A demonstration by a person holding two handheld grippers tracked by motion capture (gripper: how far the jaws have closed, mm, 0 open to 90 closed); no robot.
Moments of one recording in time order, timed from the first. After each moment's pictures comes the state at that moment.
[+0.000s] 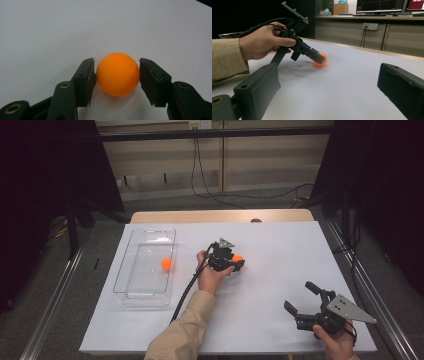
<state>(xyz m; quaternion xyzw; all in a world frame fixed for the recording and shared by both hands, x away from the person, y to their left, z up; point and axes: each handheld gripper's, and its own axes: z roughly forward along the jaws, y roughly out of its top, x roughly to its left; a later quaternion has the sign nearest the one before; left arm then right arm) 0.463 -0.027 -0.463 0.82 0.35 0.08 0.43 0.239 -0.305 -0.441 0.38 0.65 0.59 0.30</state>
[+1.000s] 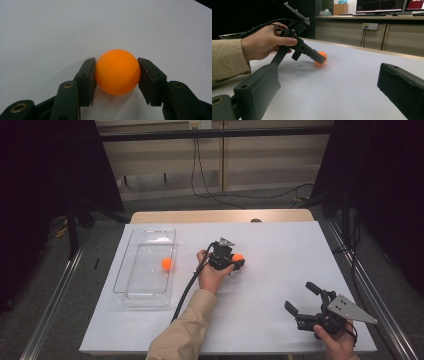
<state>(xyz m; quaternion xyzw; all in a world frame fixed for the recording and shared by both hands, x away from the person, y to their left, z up) 0.466 -0.027 -0.462 0.83 0.36 0.05 0.43 0.238 -0.307 -0.442 0.38 0.65 0.59 0.30</state>
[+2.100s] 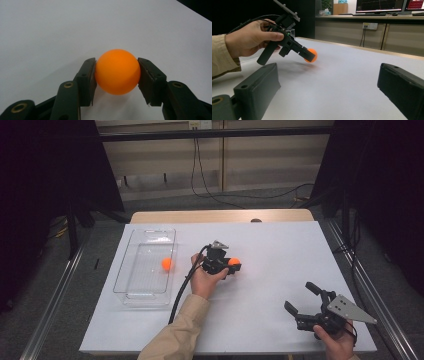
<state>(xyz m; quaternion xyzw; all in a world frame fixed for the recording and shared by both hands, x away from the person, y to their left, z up) 0.448 -0.005 -0.449 0.82 0.36 0.02 0.44 0.238 -0.306 -0.442 0.38 0.65 0.59 0.30</state>
